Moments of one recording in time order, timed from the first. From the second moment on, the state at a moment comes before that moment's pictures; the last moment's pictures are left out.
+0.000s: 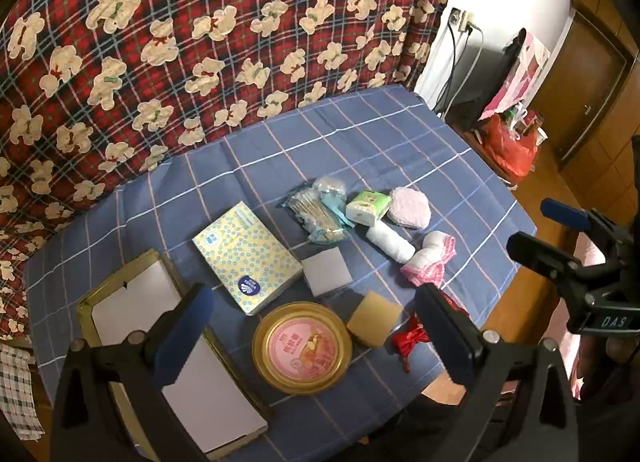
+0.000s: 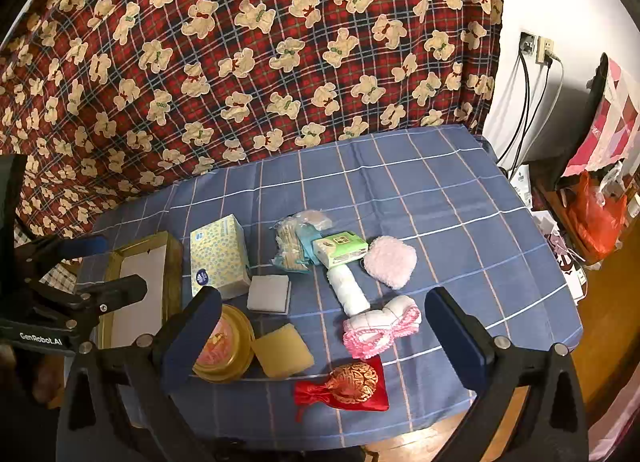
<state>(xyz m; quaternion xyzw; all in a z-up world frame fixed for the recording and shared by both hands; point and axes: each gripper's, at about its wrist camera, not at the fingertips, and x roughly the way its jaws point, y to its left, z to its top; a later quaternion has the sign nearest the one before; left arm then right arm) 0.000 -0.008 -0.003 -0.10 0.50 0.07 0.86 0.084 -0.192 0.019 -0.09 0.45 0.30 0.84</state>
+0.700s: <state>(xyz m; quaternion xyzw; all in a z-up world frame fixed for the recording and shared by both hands) 0.000 -0.012 0.009 -0.09 0.50 0.07 0.86 0.083 -0.198 0.016 -0.09 0.45 0.30 0.84</state>
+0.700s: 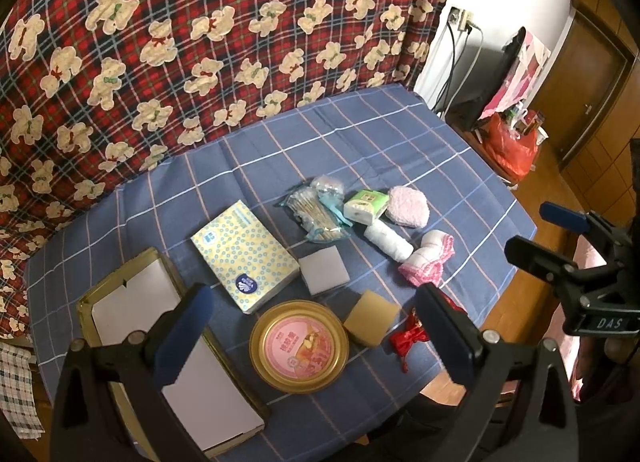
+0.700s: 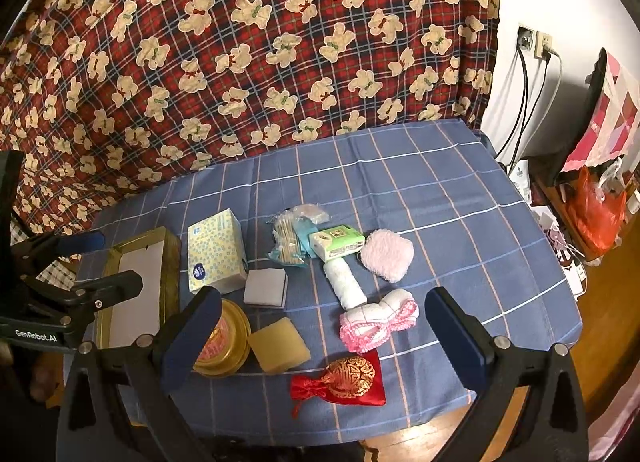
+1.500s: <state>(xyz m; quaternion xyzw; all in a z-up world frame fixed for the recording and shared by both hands) 0.009 -0.010 -0.007 -0.09 0.51 0.06 0.86 0.087 -0.193 0.005 -0.09 0.46 0.29 0.83</state>
